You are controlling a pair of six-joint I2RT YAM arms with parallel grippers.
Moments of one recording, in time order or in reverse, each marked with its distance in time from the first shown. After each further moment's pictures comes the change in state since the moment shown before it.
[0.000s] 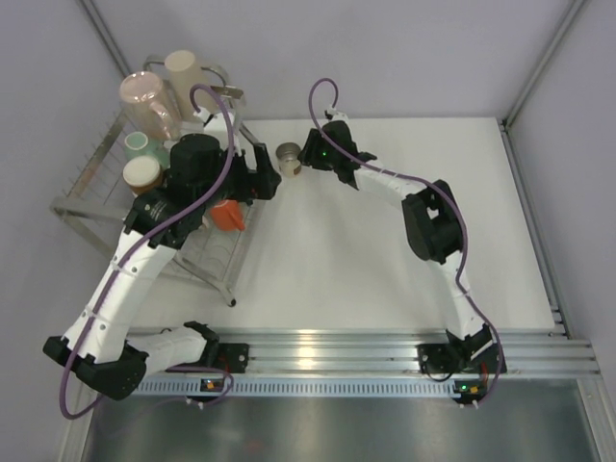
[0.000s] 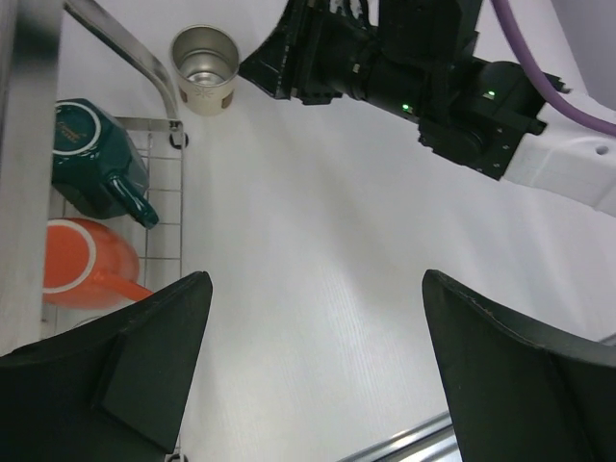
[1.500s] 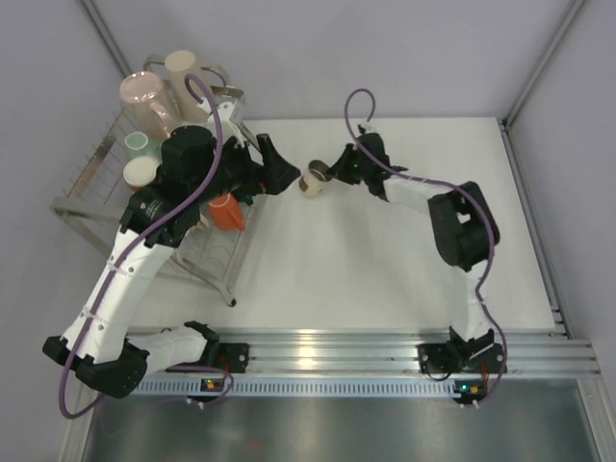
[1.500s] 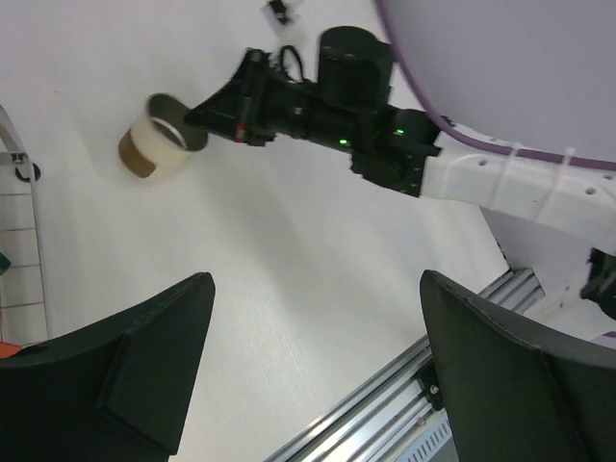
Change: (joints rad) left arm 0.002 0.011 0.053 0.081 0.279 -0.119; right arm -0.093 -0.169 -0.356 0.143 -0.119 0.102
